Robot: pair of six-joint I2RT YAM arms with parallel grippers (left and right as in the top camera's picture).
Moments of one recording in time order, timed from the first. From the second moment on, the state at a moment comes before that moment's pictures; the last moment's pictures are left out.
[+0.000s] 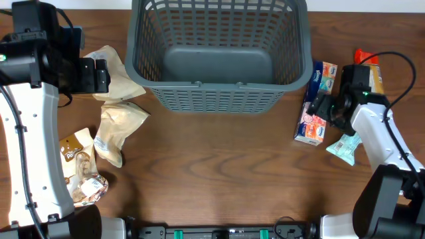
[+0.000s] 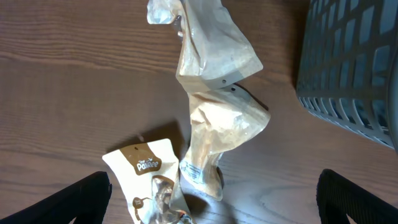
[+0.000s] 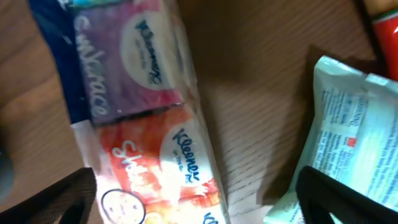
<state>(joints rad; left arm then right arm) 0.14 1.60 1.89 -1.45 -0.03 0.09 -0.15 1.62 1.05 -0.71 0.06 0.40</state>
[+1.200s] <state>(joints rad) 0.14 1.60 1.89 -1.45 -0.02 0.09 -0.14 1.77 1.07 -0.61 -0.05 0.36</state>
